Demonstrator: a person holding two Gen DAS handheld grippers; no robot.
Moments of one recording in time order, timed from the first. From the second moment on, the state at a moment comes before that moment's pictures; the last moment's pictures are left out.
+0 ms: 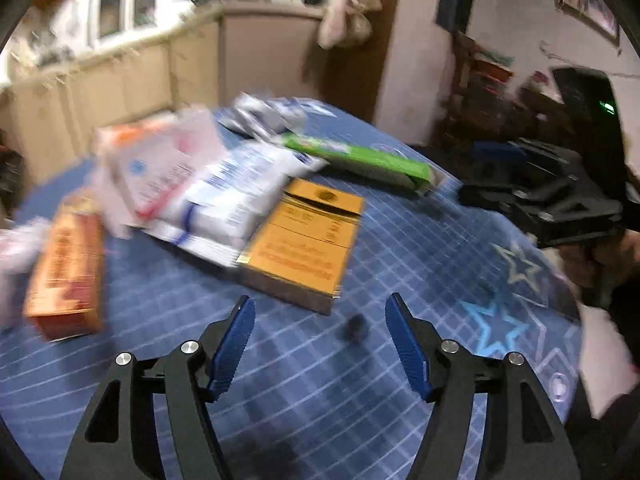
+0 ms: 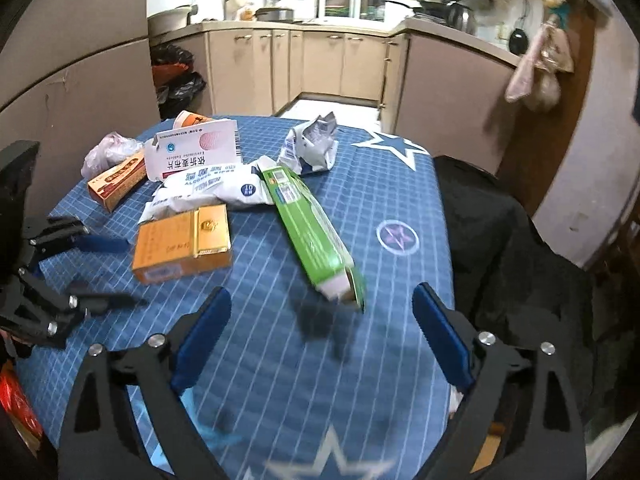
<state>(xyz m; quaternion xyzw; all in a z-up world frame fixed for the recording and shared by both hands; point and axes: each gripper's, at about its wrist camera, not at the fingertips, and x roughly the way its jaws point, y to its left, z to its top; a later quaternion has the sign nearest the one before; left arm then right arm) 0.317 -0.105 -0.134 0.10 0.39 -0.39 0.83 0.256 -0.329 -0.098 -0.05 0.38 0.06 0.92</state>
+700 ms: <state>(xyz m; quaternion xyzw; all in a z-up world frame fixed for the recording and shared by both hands) 0.362 -0.153 -0.132 0.11 0.38 -0.42 0.82 0.350 -0.320 -0.134 -0.08 0.46 0.16 0.87</state>
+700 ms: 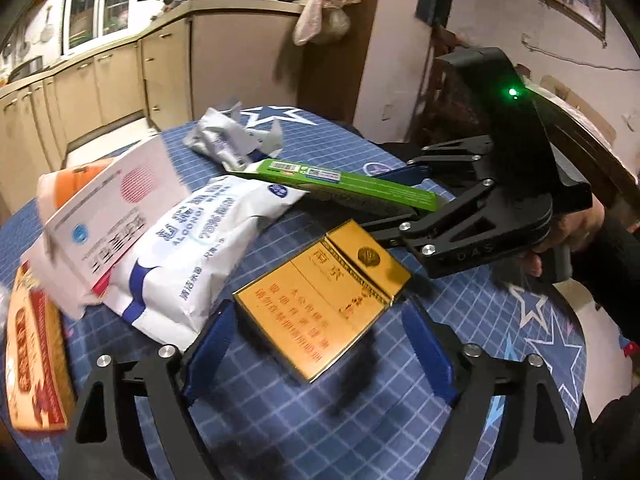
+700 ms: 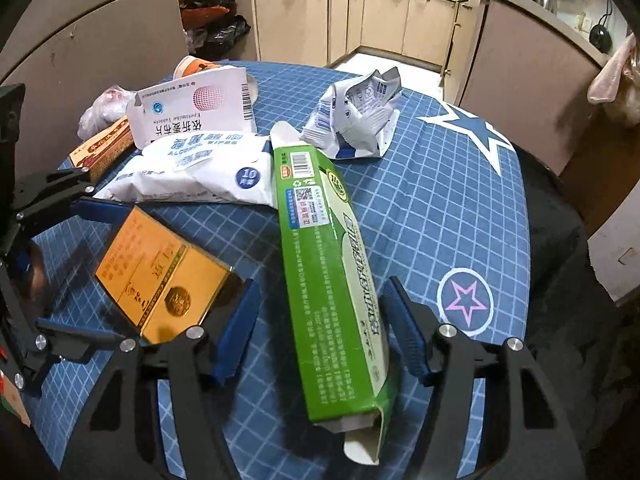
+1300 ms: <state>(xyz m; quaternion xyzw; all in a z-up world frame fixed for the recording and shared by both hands) 0.256 -0.127 -0.116 0.13 0.37 -0.47 0.80 0.312 -0.313 -0.129 -0.11 0.45 0.18 0.87</state>
